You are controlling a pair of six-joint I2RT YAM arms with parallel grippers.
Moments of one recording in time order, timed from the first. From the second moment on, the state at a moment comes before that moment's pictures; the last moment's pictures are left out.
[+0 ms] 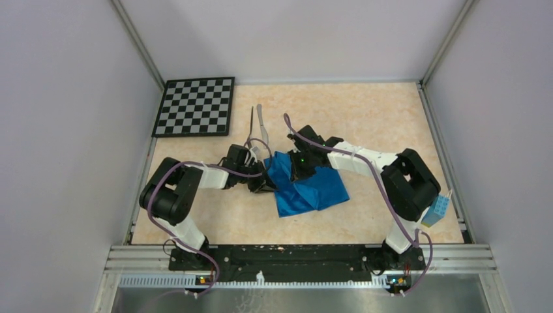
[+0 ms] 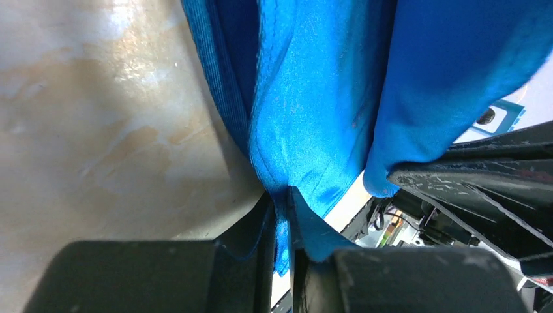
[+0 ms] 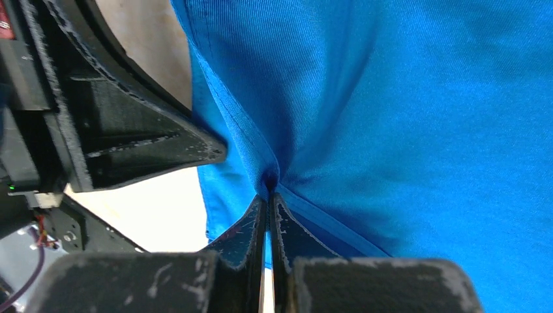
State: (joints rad) left arm -0.41 1.69 0.64 0.16 0.64 -0.84; right arm 0.75 1.77 1.18 -0.45 -0.20 0.48
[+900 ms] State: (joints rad) left arm -0.41 1.67 0.61 0.18 0.60 -0.84; right arm 0.75 1.89 1.19 -0.34 -0.28 0.63
